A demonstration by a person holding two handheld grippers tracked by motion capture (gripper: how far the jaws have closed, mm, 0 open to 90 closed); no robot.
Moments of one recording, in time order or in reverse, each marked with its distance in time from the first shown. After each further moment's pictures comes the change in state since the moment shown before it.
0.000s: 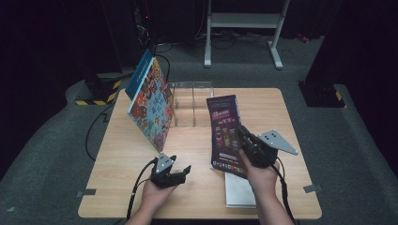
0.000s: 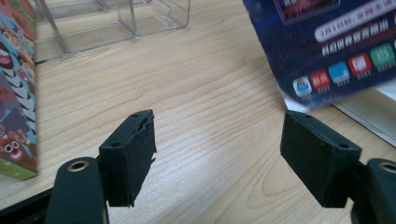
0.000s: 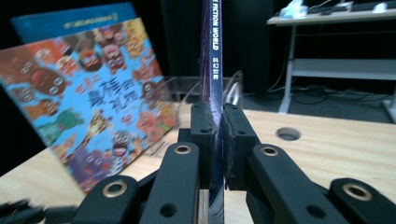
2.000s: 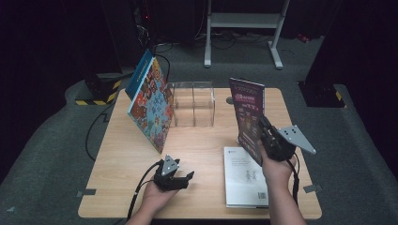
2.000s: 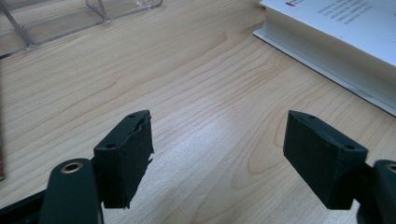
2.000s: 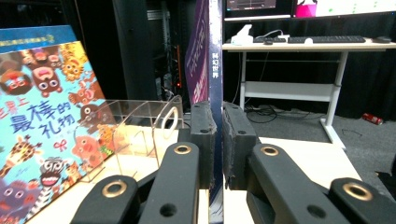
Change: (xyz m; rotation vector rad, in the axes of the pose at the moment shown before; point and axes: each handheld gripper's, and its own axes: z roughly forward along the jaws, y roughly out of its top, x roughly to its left) left arm -0.008 -0.003 0.005 0.072 -0.041 0.096; right arm -0.041 0.008 -0.009 -0.096 -0.168 -0.040
